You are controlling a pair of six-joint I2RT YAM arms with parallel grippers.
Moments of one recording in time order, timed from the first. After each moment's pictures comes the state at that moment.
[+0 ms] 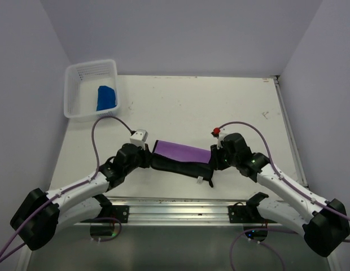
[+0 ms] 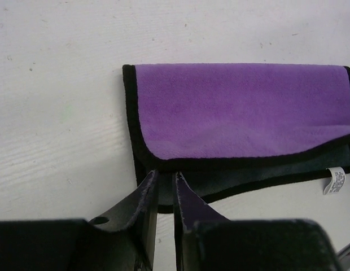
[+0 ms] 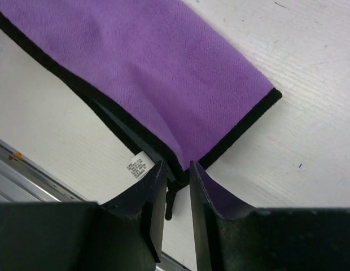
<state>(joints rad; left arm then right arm) -0.68 1.00 0.34 0.13 -0.11 -0.42 0.59 0.96 0.59 -0.45 -0.10 0.26</state>
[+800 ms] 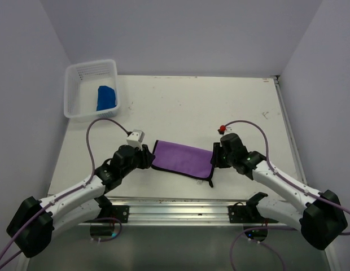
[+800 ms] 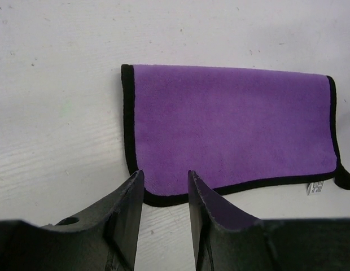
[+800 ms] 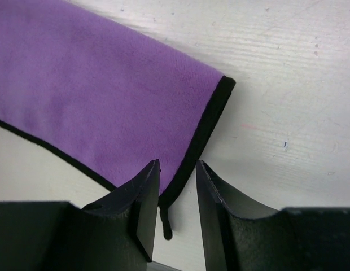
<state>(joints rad) -0.68 0.89 0.32 0.07 -0.11 -0.47 0.59 1.01 0.58 -0.44 0.06 0.48</state>
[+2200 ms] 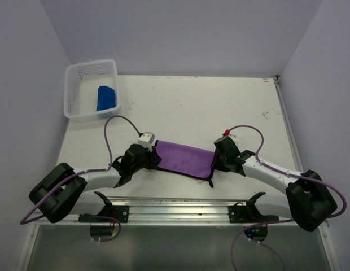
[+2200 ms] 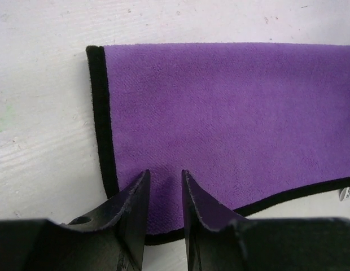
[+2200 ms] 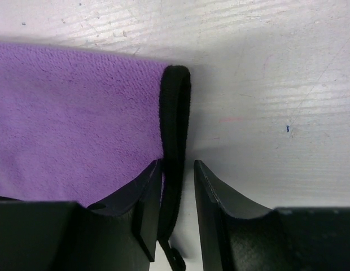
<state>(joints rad) -0.68 1.31 0.30 0.45 -0.03 -0.44 0.59 1.22 0.53 -0.35 0.17 0.81</state>
